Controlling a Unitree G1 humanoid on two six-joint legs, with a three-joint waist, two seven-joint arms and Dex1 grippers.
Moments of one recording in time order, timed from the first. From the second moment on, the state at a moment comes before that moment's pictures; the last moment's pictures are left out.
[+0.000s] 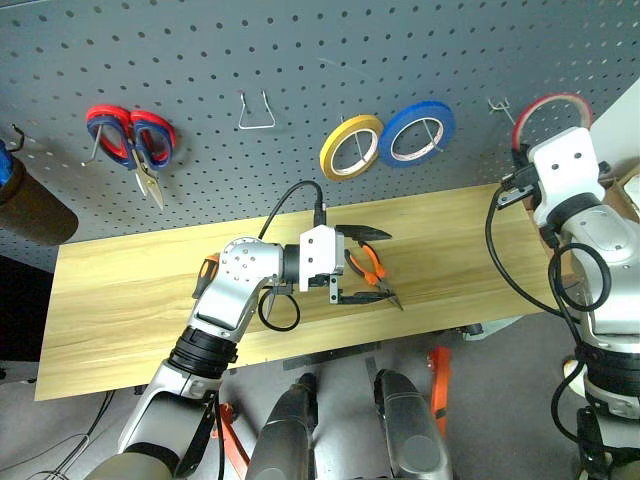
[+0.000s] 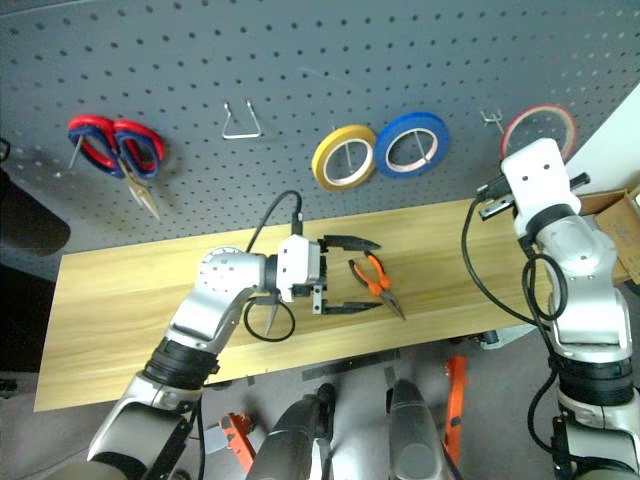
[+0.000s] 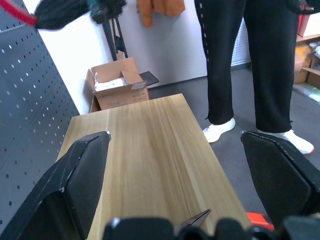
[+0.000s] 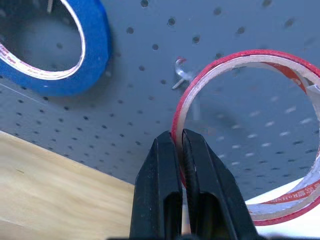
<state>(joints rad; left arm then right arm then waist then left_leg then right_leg) -0.60 0.39 -0.25 0.05 -0.20 -0.09 -1.15 -0.53 -0.58 -0.14 -0.26 -0.06 0.55 0.35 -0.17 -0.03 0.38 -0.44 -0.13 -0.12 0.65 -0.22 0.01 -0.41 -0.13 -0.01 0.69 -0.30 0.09</state>
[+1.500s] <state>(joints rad) -0.47 0.67 -0.08 0.01 -0.28 0.10 -1.09 -0.30 -0.35 0.05 -0.58 0.18 1.07 0.31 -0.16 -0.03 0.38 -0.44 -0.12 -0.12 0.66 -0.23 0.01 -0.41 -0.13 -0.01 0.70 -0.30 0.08</state>
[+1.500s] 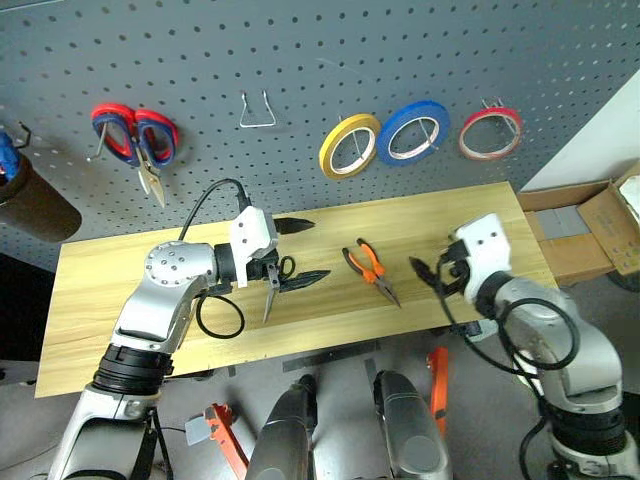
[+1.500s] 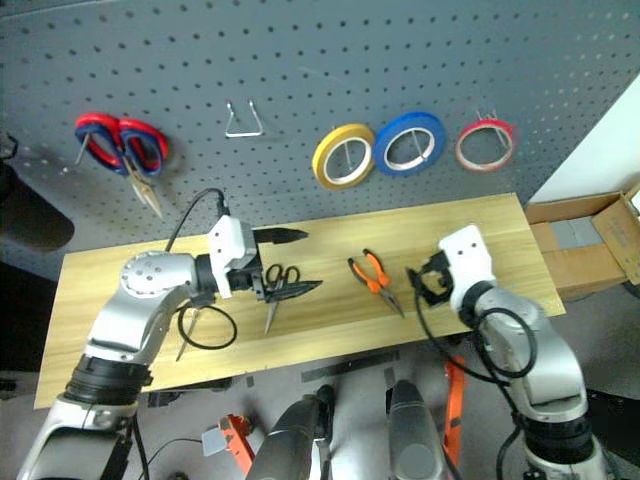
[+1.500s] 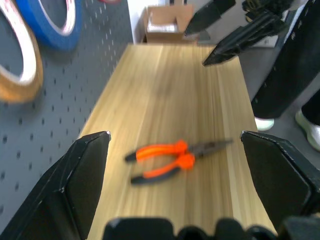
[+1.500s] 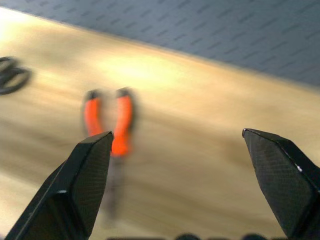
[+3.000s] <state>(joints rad) -0.42 0.78 -0.07 0.17 -0.19 -0.05 -1.14 -0.65 -0.10 0.35 0.28 -0.09 0.75 0.29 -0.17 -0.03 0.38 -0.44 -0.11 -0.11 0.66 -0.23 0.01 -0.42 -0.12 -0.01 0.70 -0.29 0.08</state>
